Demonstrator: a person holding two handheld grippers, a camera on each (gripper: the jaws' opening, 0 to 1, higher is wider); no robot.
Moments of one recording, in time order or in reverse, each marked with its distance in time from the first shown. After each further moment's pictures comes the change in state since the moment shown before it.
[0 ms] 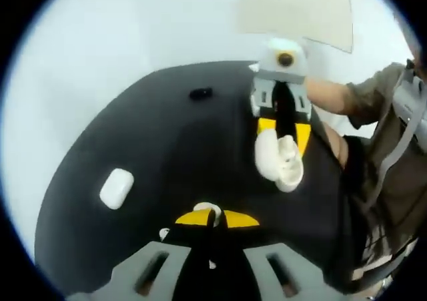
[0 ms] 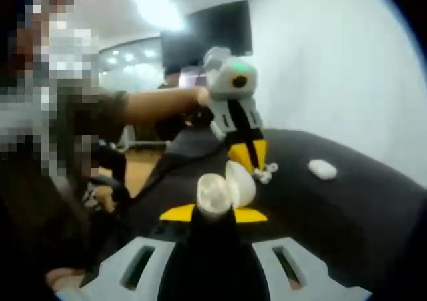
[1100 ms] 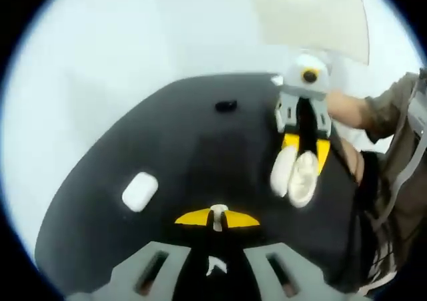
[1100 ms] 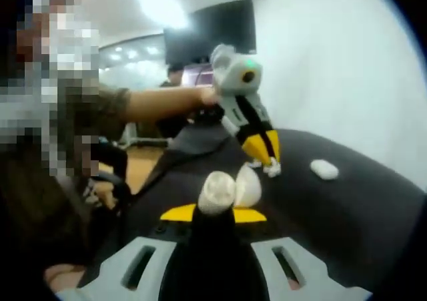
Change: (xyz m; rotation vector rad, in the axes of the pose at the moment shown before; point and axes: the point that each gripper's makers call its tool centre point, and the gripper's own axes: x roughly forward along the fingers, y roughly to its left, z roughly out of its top) left arm -0.018 0.016 0.018 -0.075 -0.131 0.100; right arm 0.001 0.003 -0.003 -0.012 0.014 0.012
